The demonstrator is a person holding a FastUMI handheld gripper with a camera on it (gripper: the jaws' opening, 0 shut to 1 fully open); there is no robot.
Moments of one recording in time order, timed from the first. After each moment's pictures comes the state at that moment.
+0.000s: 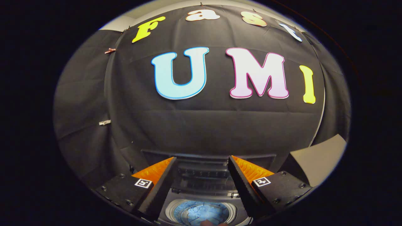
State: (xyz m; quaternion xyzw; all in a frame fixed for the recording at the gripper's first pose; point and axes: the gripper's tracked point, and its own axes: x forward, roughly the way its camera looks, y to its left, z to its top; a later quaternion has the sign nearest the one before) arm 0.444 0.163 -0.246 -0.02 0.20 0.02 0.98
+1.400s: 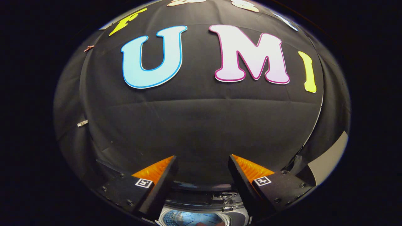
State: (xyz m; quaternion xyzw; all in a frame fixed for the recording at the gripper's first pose) arm 0.526 0.115 -0.325 -0.02 0.27 -0.03 0.96
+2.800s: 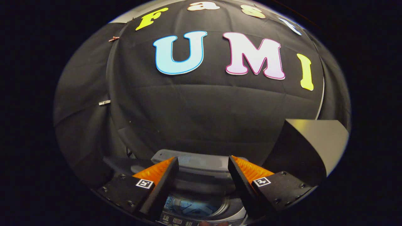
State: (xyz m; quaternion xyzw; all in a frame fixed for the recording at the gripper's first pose) arm 0.348 0.133 -0.343 -0.03 0.29 0.04 0.96
